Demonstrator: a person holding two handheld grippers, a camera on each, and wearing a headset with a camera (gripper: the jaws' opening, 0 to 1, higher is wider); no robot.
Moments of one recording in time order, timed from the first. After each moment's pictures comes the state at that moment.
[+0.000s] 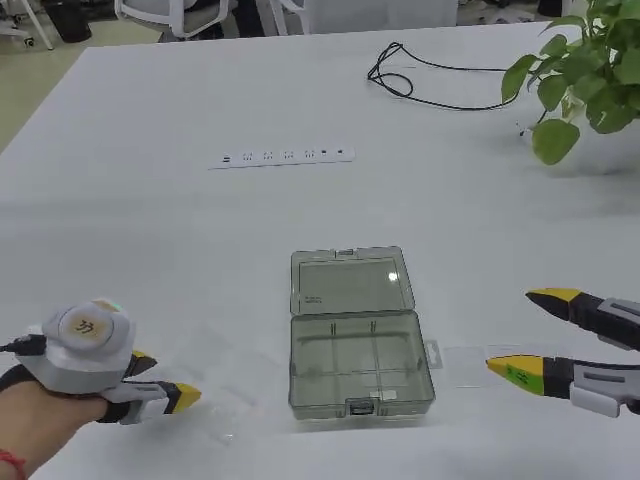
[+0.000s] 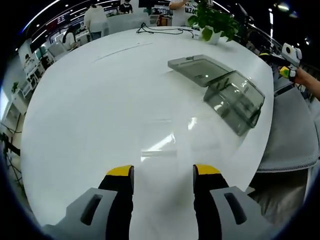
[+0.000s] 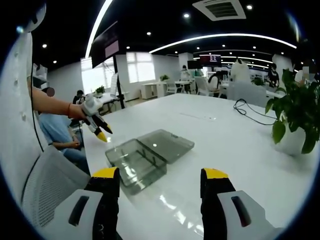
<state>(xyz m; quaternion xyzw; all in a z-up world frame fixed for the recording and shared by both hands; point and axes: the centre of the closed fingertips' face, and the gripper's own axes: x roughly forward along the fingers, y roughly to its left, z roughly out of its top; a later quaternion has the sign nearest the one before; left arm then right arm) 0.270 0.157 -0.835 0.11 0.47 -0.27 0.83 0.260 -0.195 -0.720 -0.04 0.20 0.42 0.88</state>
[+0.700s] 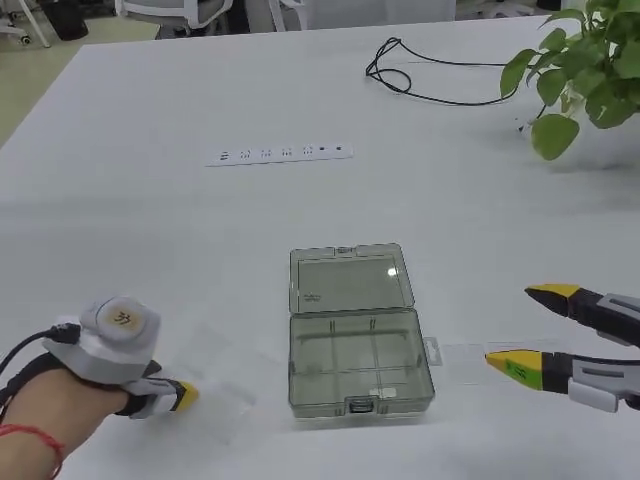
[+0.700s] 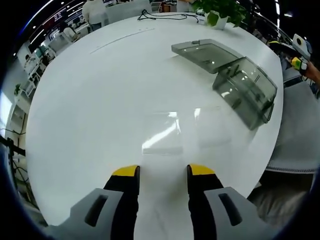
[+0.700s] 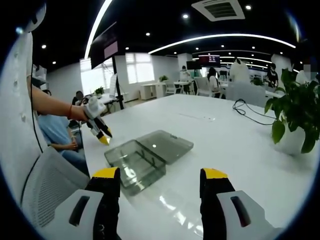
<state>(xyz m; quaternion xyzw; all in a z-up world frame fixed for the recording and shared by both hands) 0.271 0.159 -0.849 0.15 0.51 -0.24 0.81 0.261 -0.196 -0.719 -0.04 0.20 0.42 0.89</state>
